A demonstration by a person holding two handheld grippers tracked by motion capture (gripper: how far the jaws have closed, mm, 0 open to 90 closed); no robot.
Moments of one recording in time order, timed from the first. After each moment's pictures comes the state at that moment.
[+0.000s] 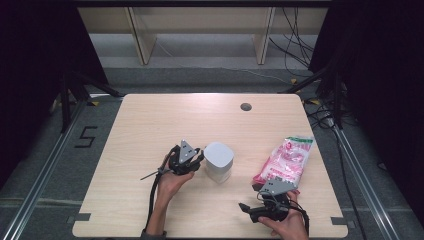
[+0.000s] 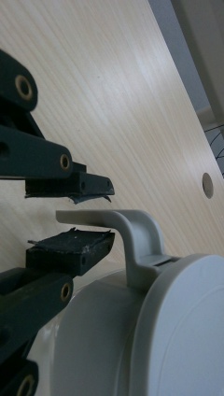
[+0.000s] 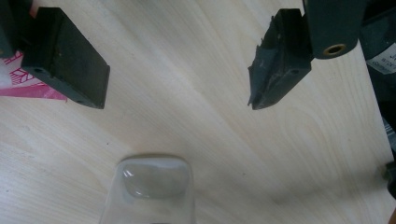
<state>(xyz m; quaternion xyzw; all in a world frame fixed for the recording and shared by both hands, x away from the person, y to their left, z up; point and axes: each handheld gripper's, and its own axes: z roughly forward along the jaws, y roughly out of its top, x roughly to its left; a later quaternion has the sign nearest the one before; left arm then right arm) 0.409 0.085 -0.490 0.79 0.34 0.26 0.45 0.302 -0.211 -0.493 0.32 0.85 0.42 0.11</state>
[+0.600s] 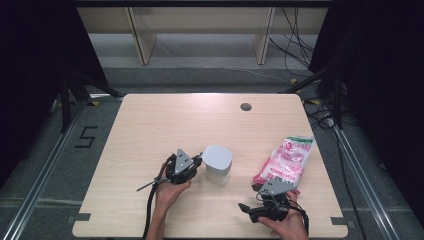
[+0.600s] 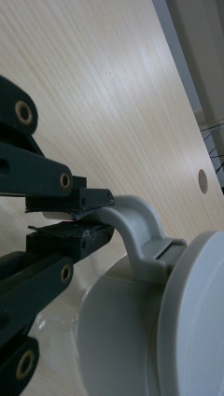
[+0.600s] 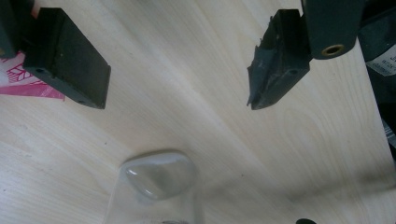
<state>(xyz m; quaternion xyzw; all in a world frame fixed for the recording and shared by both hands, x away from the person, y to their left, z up) 0.378 0.094 -0.499 0.77 0.34 0.26 0.47 0.304 -0.211 -0.494 0.31 0.85 0.42 0.12</state>
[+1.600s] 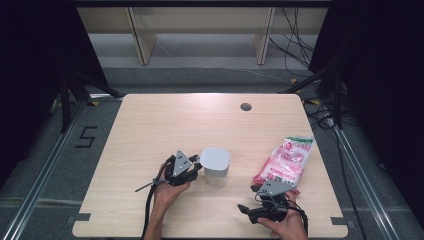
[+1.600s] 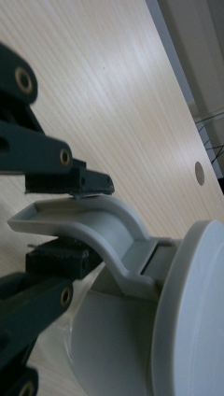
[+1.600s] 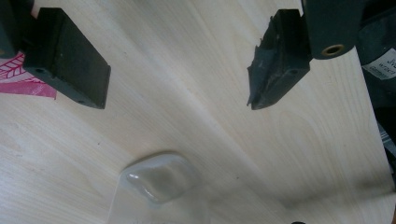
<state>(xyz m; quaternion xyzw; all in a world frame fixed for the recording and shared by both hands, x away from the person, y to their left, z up) 0.383 0.098 -0.502 0.78 0.30 0.27 0.48 0.303 -0.208 -0.494 0.30 0.85 0.41 0.11</state>
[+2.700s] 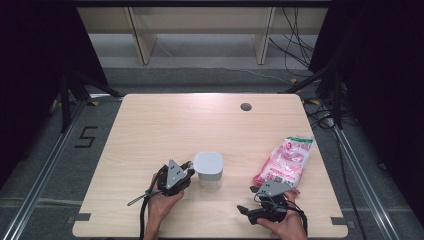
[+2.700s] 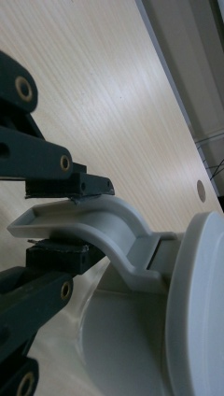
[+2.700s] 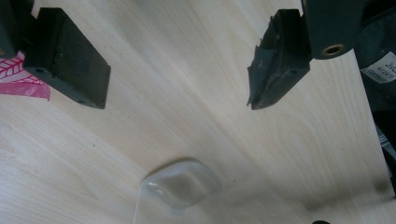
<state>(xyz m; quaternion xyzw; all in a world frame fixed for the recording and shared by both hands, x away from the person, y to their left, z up) 0.356 0.110 -0.507 0.76 0.32 0.31 0.48 0.302 -0.206 -0.495 0.30 0.85 0.41 0.11</state>
